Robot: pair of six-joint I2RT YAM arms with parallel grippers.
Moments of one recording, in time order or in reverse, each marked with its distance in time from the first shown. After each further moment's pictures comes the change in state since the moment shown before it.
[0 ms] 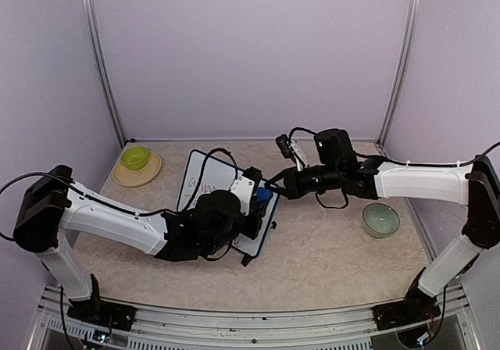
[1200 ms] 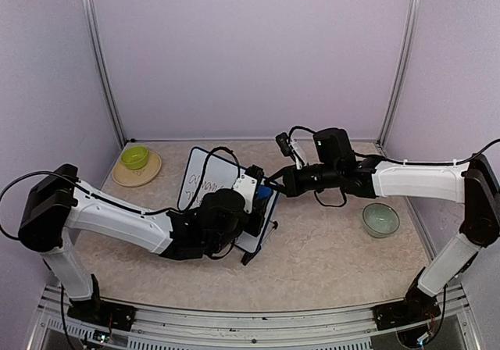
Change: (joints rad) left arm 0.006 0.026 0.027 0.001 -0.040 0.005; right arm -0.006 0.023 0.011 0.025 -0.003 -0.003
